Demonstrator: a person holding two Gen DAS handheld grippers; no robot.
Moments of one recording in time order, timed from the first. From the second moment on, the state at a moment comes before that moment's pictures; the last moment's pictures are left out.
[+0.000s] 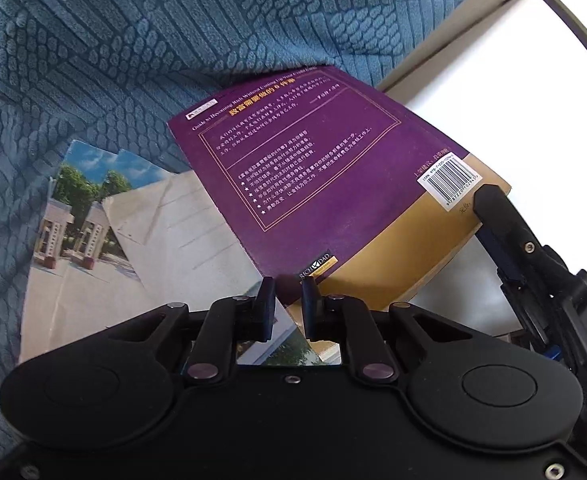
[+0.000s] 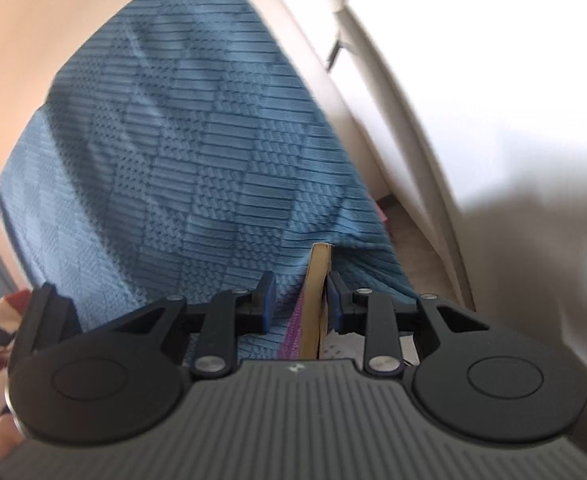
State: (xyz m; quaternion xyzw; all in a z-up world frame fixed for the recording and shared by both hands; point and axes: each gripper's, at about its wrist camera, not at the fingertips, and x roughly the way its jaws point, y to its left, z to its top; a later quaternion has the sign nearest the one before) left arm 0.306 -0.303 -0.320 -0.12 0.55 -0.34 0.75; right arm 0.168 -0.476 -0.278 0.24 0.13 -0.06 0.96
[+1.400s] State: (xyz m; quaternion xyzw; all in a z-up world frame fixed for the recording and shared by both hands) left arm 0.296 -0.196 -0.367 -0.47 0.61 -0.30 0.57; right arm 0.166 -0.442 -0.282 0.47 0.22 -0.13 0.84
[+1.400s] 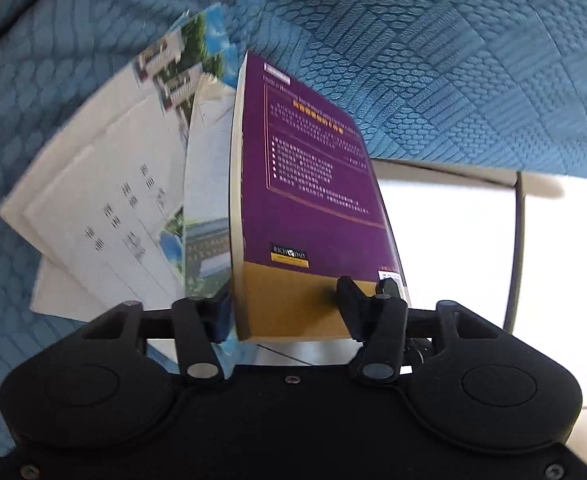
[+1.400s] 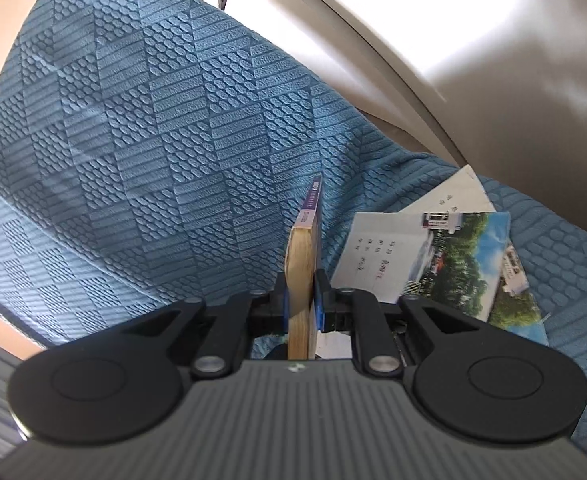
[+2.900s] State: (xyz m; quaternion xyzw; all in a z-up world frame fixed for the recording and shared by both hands) left arm 0.248 0.004 -0.136 -0.37 0.51 -0.36 0.69; right arm 0.106 -0.285 -0.139 0.41 0.18 -0.04 0.89
